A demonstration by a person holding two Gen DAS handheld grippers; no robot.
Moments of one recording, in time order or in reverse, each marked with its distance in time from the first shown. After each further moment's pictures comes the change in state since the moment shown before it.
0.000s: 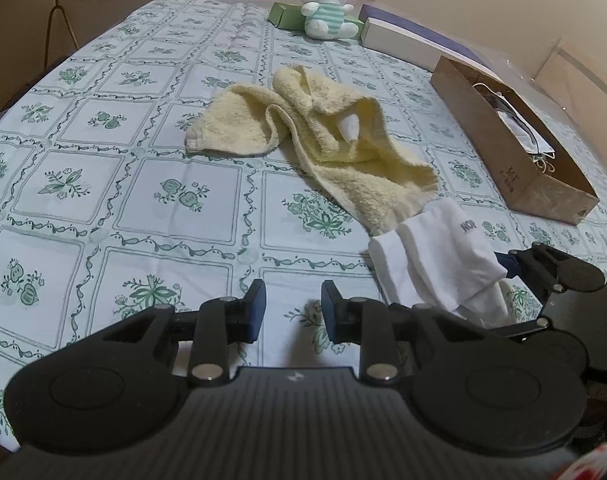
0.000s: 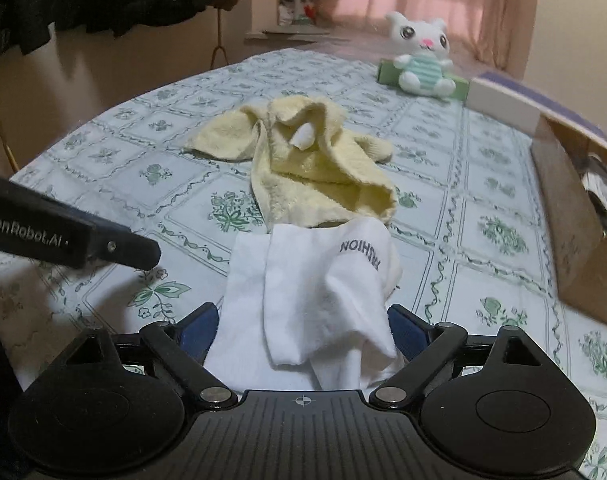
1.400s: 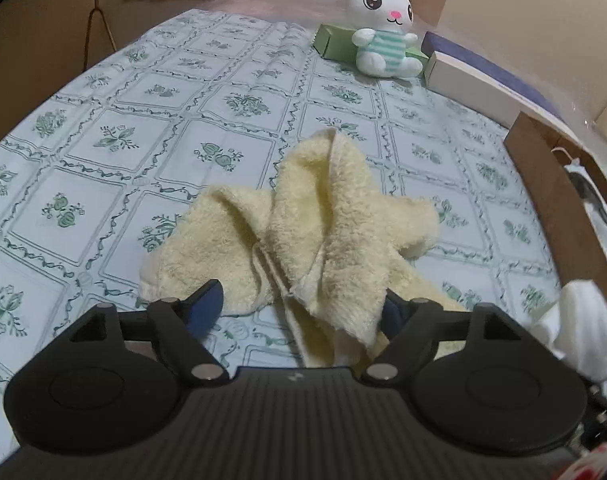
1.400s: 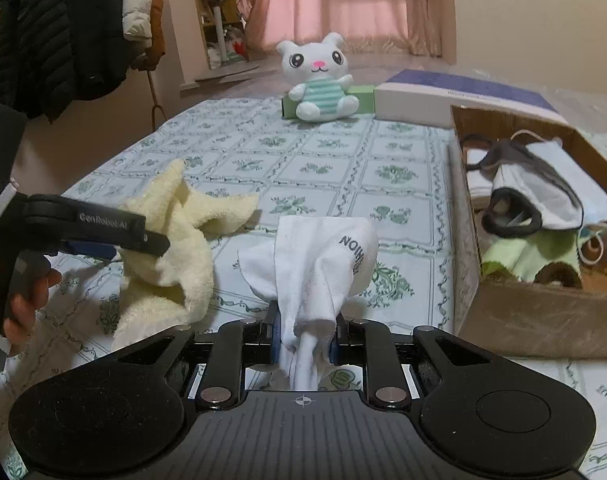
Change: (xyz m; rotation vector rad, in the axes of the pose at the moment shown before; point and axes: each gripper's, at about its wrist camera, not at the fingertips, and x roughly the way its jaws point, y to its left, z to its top) left arm 0.096 -0.017 0.101 -0.119 -0.047 0.143; right arm -0.011 -0.111 0.031 0.235 -0.082 -0.032
